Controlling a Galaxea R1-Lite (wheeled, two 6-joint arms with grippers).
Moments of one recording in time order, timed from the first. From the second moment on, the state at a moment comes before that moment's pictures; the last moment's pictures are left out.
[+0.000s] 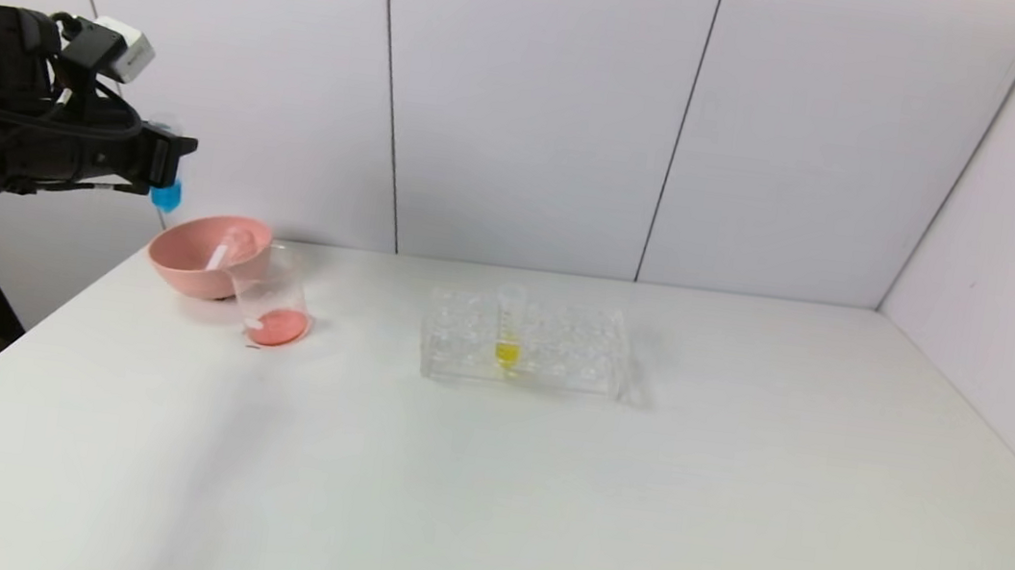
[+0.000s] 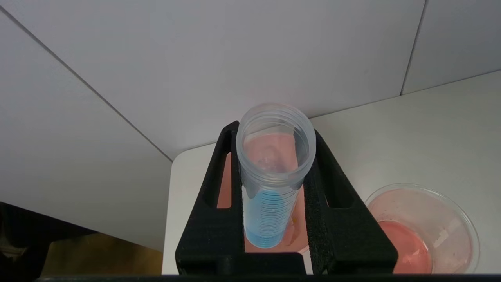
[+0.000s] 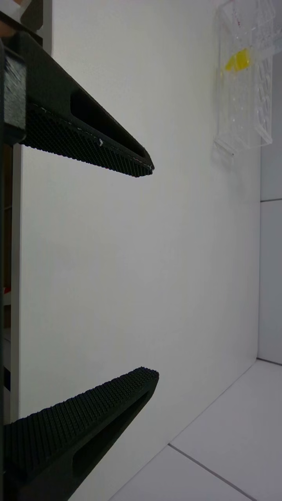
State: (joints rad) left arm 0.18 1.89 -1.34 -0.39 -0.23 0.32; right arm 0.00 0.00 0.00 0.01 0.00 0.00
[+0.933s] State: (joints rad) left arm 0.19 1.89 -1.34 -0.37 -0.25 0.47; right arm 0.00 0.00 0.00 0.01 0.00 0.00
